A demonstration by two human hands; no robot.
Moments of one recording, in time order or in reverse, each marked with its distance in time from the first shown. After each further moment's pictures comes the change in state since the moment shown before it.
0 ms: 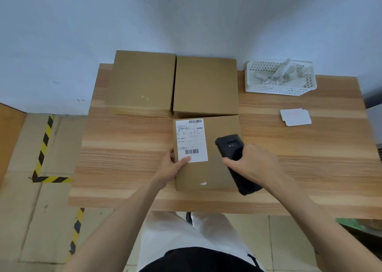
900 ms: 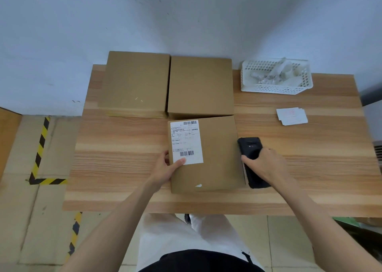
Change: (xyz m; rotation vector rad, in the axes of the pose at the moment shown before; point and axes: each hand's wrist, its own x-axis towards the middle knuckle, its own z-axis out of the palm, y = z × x) left_hand 0.004 -0.005 0.000 -0.005 -0.001 -0.027; right_hand 0.040 0.077 0.036 0.109 0.094 0.204
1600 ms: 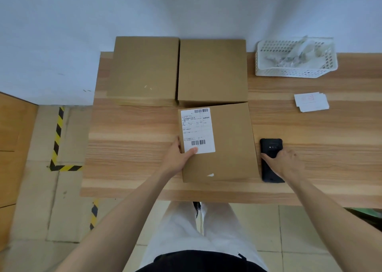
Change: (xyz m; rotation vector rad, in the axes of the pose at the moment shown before) left_hand 0.000 0.012 -0.001 0.288 0.036 0.081; right_hand 0.041 0.060 0.076 -0.202 -0.018 0.172
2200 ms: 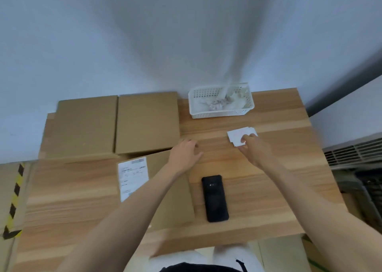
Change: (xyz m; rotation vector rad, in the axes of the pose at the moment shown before) left_hand 0.053 0.230 0.171 0.840 -0.028 0.489; right_hand 0.120 0.085 -0.154 0.124 0.111 -0.355
